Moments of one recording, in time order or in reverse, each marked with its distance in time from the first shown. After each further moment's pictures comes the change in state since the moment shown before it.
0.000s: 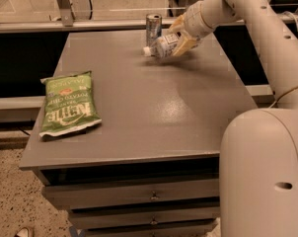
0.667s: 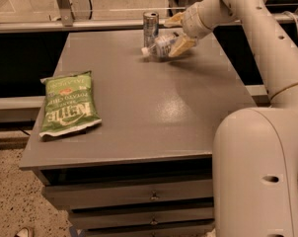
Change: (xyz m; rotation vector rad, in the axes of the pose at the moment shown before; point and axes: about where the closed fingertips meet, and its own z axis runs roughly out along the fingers) arm 0.000 0.006 0.008 -0.039 -0.013 0.013
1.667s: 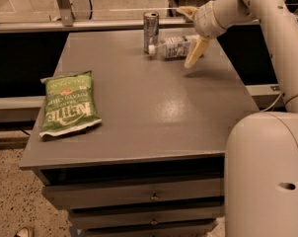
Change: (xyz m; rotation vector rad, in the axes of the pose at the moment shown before) arm 0.001 0.013 -0.032 -0.011 -0.054 0.058
